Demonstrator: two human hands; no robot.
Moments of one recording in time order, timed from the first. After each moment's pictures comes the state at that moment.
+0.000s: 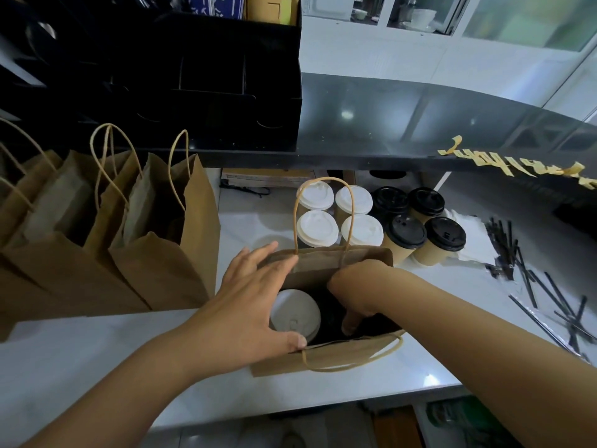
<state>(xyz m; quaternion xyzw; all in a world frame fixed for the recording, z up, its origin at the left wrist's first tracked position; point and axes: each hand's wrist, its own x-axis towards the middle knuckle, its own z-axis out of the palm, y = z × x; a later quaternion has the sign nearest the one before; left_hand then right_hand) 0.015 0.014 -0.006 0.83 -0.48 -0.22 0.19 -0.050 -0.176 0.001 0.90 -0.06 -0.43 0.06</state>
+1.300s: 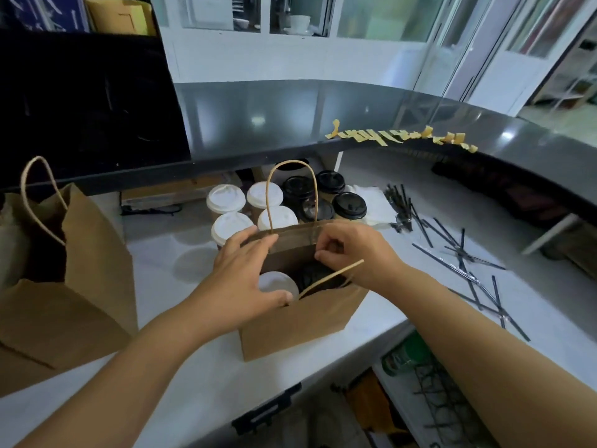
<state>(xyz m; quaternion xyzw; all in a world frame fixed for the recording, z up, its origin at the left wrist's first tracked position) -0.019 -0.068 -0.008 0.77 -0.55 -0.21 0.25 -0.171 -0.229 0.001 0.94 -0.25 0.14 -0.18</state>
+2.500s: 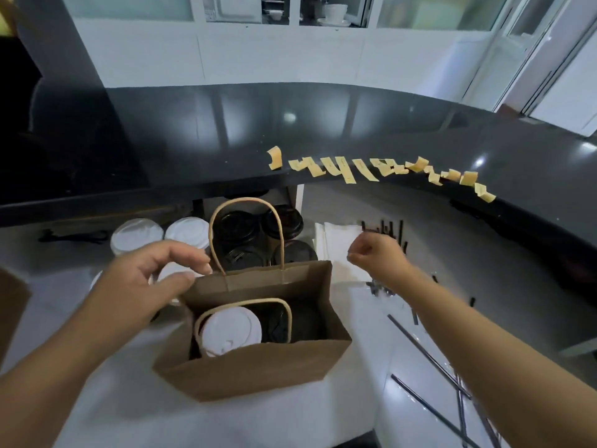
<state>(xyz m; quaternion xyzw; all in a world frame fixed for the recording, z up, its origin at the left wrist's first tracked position) -0.043 -0.245 0.007 0.77 -0.41 -0.12 0.47 -0.219 -0.550 -0.071 0.86 -0.39 0.09 -0.31</state>
